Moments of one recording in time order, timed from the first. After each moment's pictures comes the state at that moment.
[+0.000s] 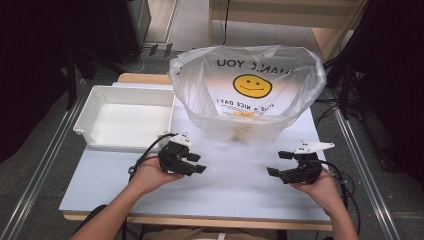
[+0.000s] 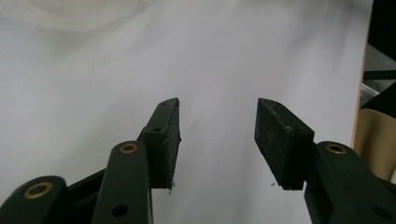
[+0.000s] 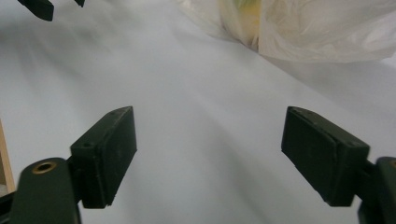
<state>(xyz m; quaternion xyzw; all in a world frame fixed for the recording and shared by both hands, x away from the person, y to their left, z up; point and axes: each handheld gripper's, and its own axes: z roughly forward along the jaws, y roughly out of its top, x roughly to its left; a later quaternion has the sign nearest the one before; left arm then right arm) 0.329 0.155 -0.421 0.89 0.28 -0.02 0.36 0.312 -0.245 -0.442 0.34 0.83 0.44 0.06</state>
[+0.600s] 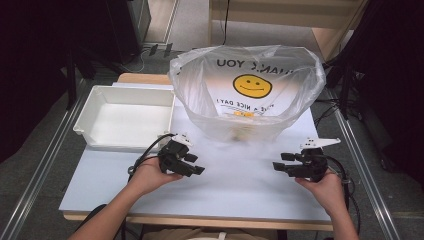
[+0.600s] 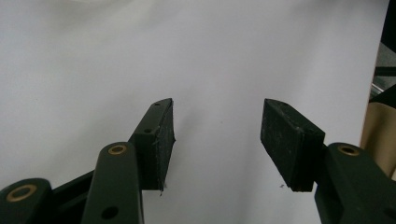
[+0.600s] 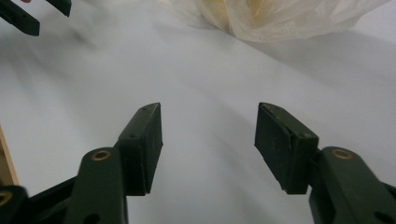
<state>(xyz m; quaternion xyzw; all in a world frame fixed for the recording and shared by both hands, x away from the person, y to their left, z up) 0.330 0.155 -0.424 0.90 0.29 -0.02 0.33 0.319 -0.261 -0.440 0.40 0.81 0.42 0.04</state>
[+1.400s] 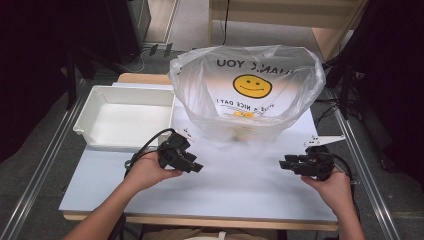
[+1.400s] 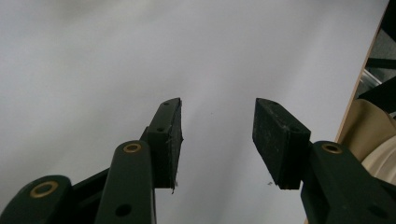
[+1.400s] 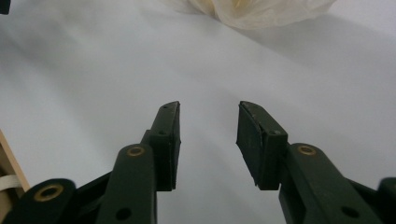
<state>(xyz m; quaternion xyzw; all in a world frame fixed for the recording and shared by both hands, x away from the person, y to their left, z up) 0.332 0.150 -0.397 0.90 0.31 -0.04 0.29 0.315 -0.267 -0.421 0.42 0.82 0.38 0.04</state>
